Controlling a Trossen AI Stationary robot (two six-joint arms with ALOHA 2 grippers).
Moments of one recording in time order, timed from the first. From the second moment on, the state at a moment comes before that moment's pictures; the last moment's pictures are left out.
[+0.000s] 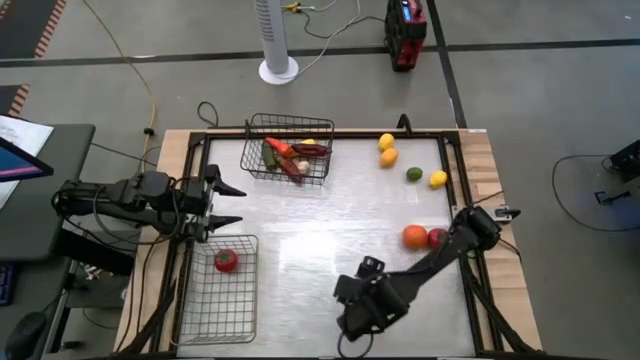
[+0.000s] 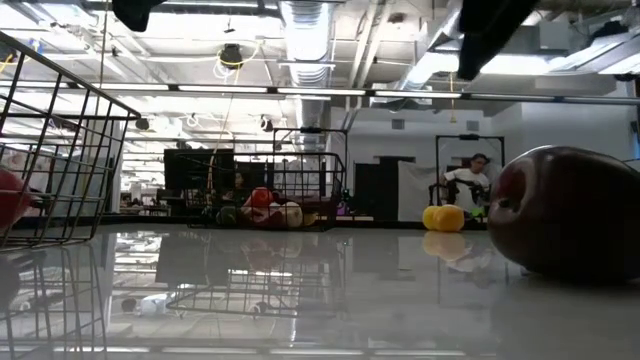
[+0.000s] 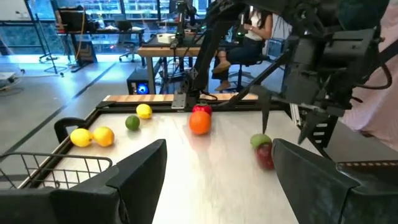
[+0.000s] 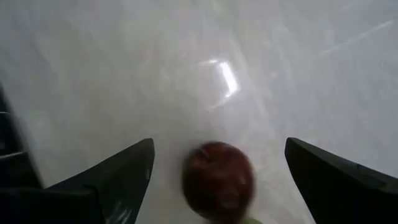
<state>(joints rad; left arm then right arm) -0.11 0.45 0.62 -0.27 -0.08 -0.03 0.62 2.06 1.88 -1.25 0.39 0.94</state>
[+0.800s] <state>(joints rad) -0.11 0.45 0.62 -0.26 -0.13 -0.04 0.65 2.04 1.54 -1.05 0.40 0.98</state>
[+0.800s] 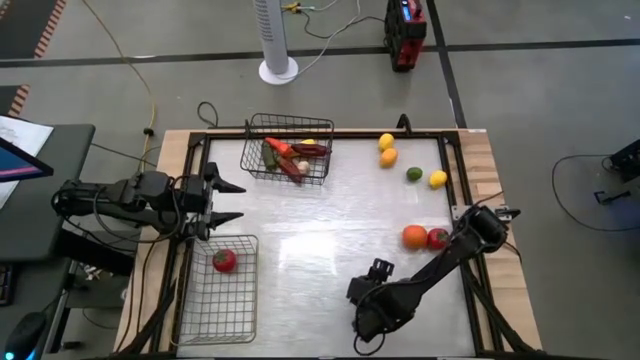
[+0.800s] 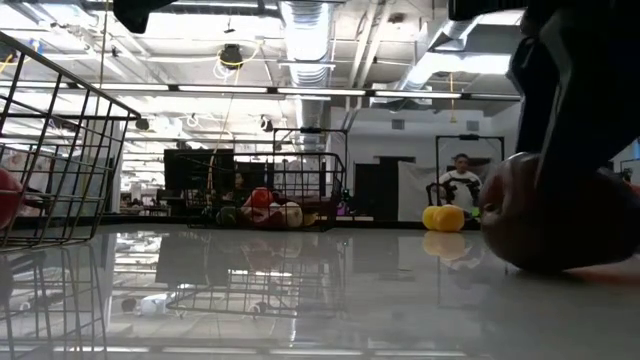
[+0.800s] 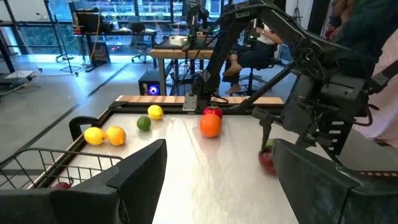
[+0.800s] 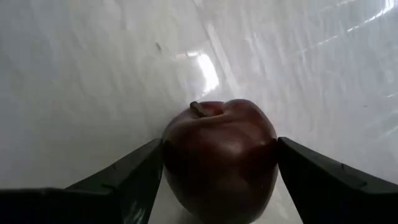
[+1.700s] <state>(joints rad) -0.11 0.45 0.62 -0.31 -0.11 -0.01 0.49 2.05 1.52 -1.04 0.33 0.78</state>
